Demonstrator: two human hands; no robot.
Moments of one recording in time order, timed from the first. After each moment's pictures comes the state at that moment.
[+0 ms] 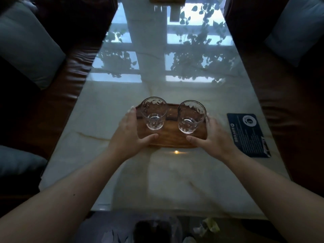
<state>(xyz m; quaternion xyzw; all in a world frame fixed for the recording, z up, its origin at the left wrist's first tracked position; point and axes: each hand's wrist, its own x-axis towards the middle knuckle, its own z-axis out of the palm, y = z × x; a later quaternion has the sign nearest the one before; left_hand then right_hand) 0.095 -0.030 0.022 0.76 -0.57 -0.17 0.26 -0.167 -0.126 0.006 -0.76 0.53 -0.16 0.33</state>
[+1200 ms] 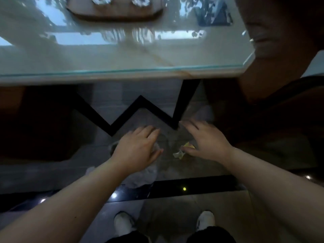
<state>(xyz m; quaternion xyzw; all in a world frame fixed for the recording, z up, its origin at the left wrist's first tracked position) -0.127 0.239 -0.143 0.60 -0.79 -0.12 0.05 -0.363 0.156 -0.167 -0.90 0.42 0.04 0.14</state>
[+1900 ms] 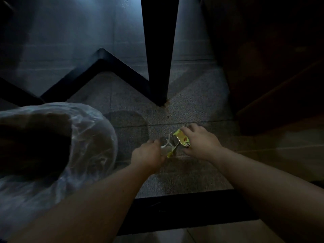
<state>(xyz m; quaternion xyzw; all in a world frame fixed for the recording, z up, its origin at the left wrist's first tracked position) -0.286 0.179 -0.661 0.72 -0.62 -0.30 -0.09 -0.474 0.100 -0.661 -0.85 0.48 0.14 0.17</state>
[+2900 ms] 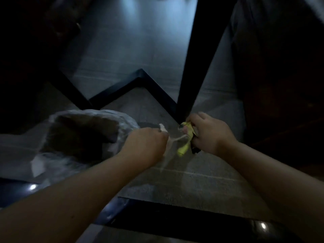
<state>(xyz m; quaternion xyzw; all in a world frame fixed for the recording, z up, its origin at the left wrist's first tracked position) -0.228 0.189 -0.470 0.69 -0.72 -0.06 -0.03 -0.405 0.073 -0.495 -0.92 0.37 -0.04 0.16</state>
